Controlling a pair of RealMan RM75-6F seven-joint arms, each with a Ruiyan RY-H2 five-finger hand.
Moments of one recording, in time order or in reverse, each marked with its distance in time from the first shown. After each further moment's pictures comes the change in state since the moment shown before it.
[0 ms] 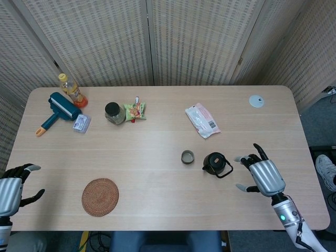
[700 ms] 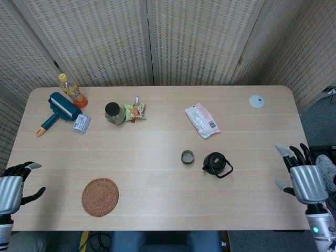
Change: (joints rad) left arm -0.009 -0.005 -0.010 -0.002 0.001 0.002 0.011; right arm -0.146 0.088 -0.007 0.029 0.026 0.237 0.015
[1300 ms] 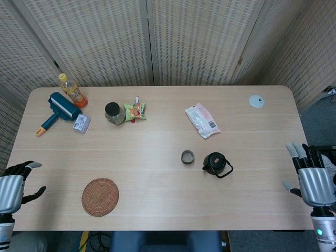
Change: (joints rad) left arm -0.004 -0.006 -0.006 -0.011 -0.013 -0.005 0.026; right arm -0.023 -0.024 -0.010 0.032 0.050 0.067 -0.017
